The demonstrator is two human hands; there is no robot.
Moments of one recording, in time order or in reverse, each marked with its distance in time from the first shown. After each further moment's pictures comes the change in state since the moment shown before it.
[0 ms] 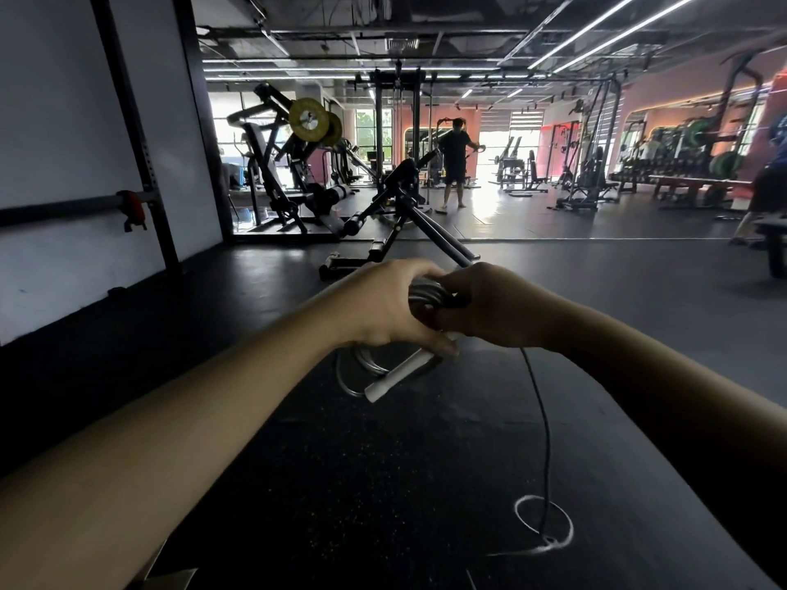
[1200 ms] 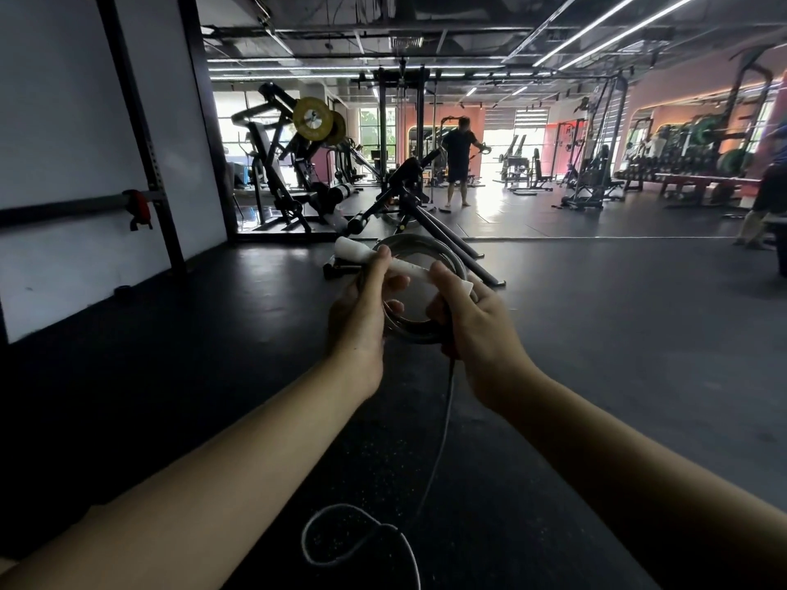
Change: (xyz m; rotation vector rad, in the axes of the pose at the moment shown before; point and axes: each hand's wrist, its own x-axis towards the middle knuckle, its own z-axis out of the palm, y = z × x) left_hand -0.008 -0.006 0.047 -1.174 0.708 -0.364; right_hand -0.005 -0.028 0.061 1.150 0.456 0.229
